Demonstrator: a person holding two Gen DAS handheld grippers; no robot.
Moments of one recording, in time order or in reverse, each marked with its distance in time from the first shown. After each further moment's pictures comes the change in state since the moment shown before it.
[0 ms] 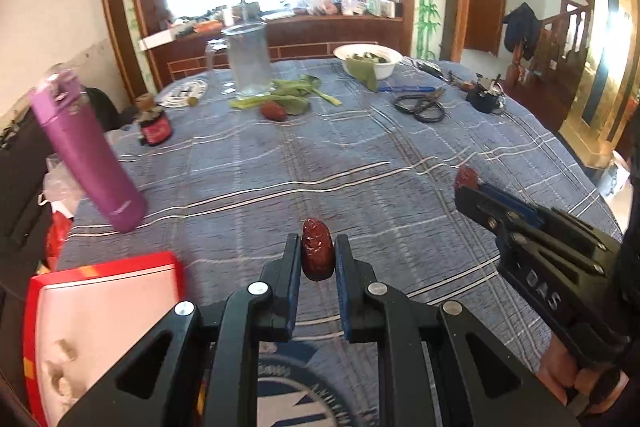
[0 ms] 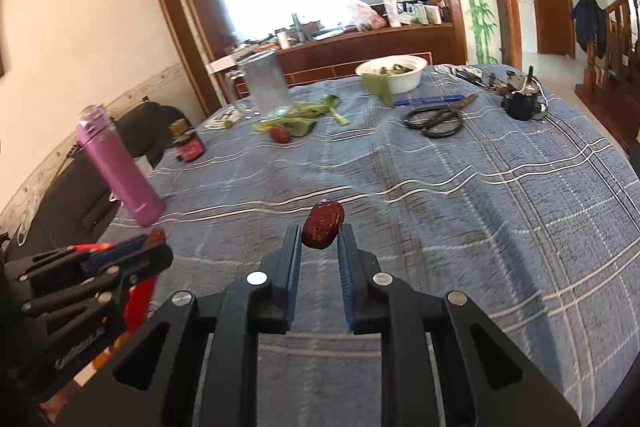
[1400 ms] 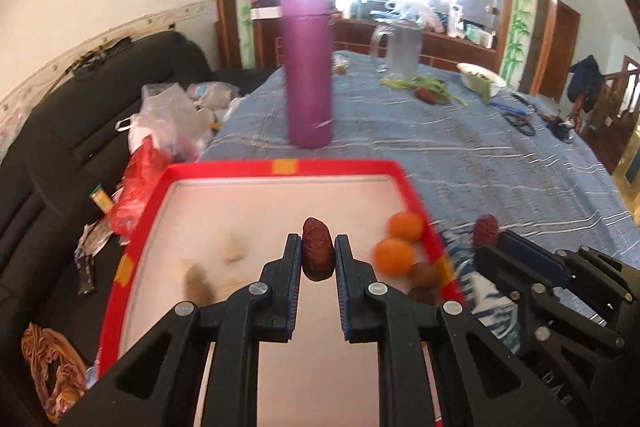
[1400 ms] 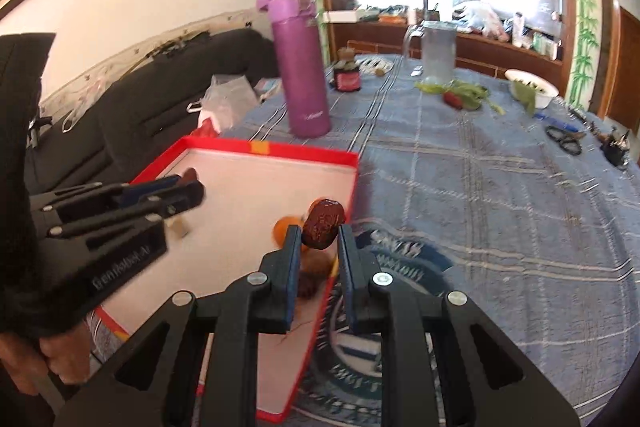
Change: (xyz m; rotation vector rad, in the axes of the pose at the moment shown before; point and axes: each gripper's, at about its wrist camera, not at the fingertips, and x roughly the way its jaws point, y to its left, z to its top) left arm -0.072 0.163 -0.103 -0.221 -0.017 0.168; right arm -0.019 0.204 -0.088 -0.313 0.121 0.160
